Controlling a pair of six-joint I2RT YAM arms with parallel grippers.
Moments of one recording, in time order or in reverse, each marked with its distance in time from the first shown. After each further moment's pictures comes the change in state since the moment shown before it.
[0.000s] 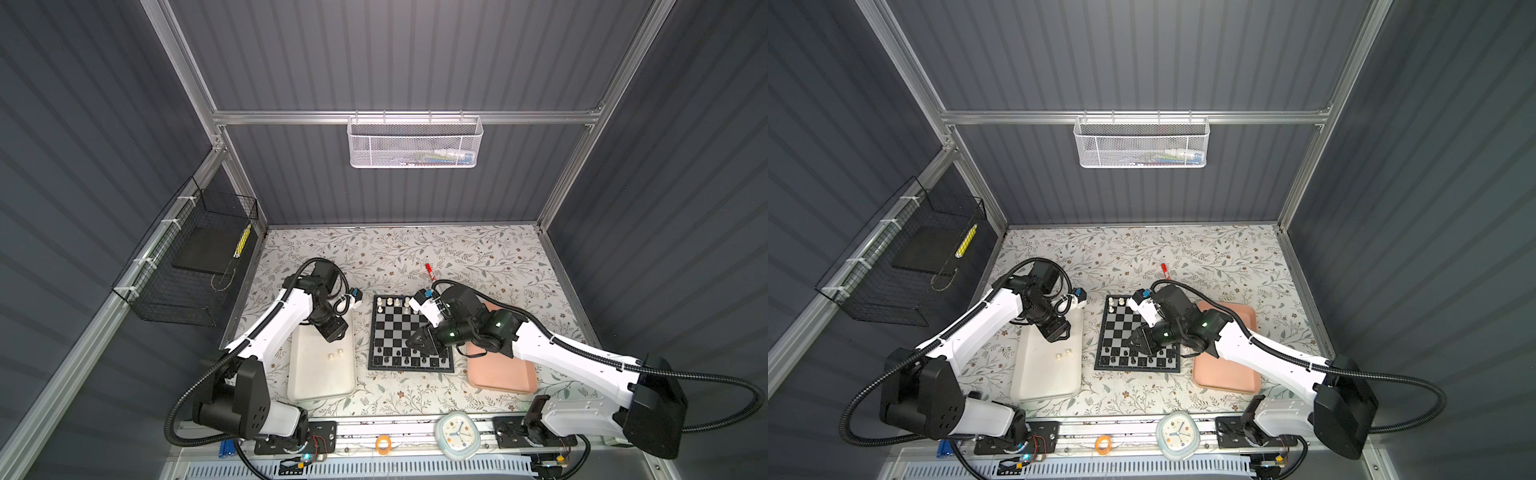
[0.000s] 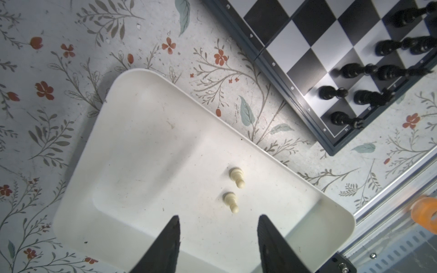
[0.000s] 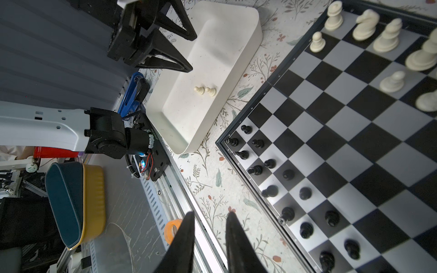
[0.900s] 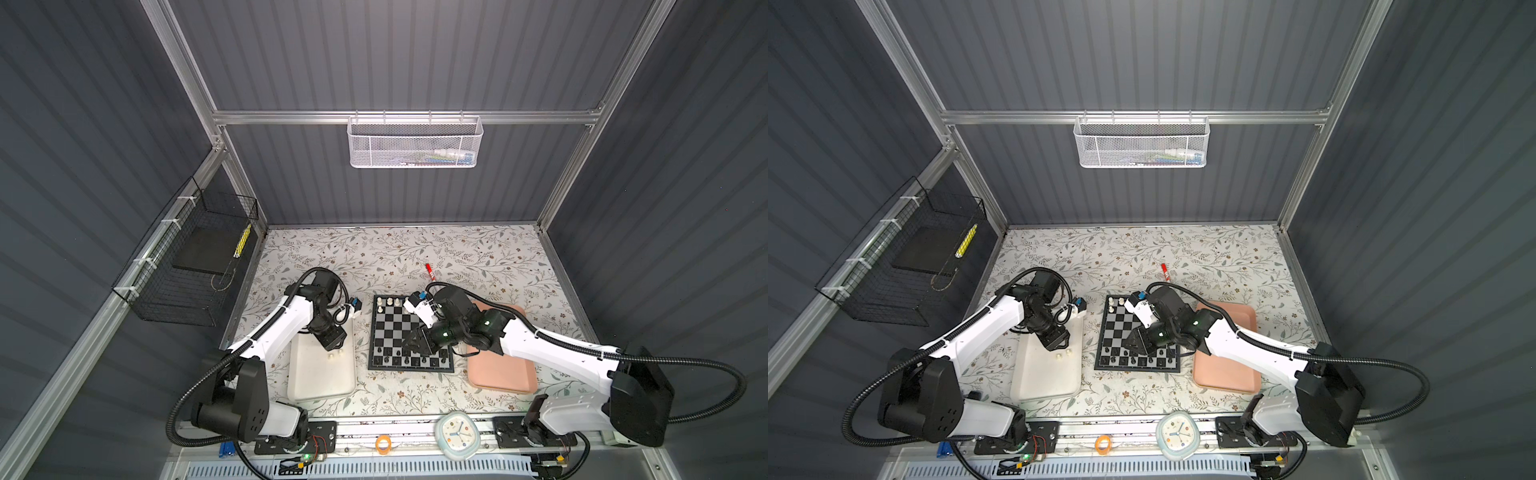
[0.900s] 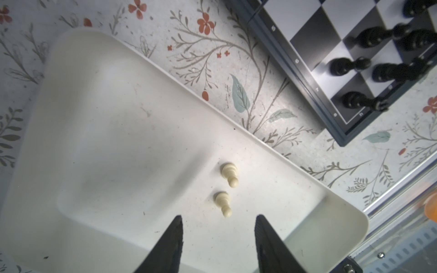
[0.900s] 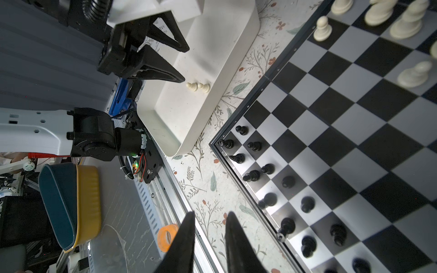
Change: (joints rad) left arm 0.000 -0.014 -0.118 0.054 0.001 0.020; right arm 0.001 0.091 -0.003 0.058 -0.016 0.000
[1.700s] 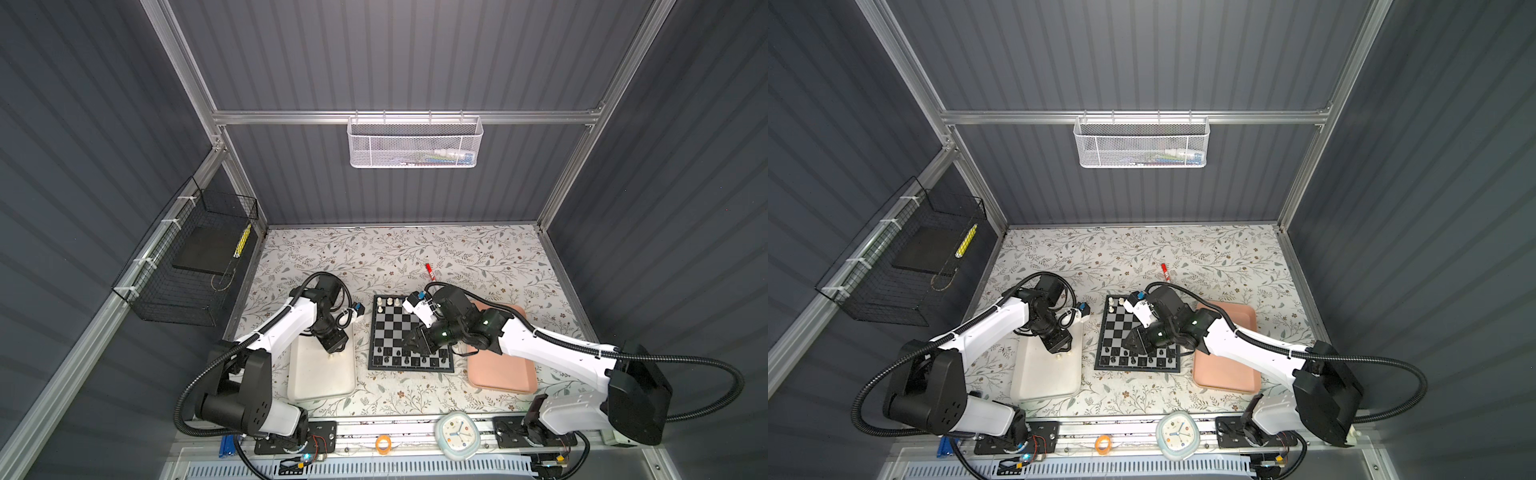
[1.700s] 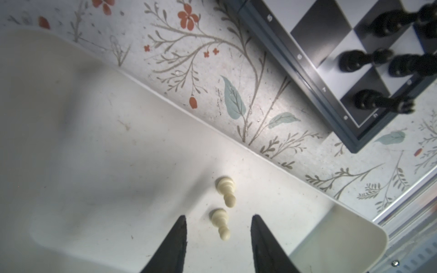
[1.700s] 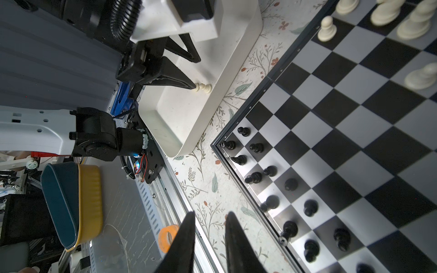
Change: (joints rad) left arm -0.023 0.040 -0.045 0.064 0.016 0.027; right arm 0.000 0.005 0.003 0.008 -0.011 0.001
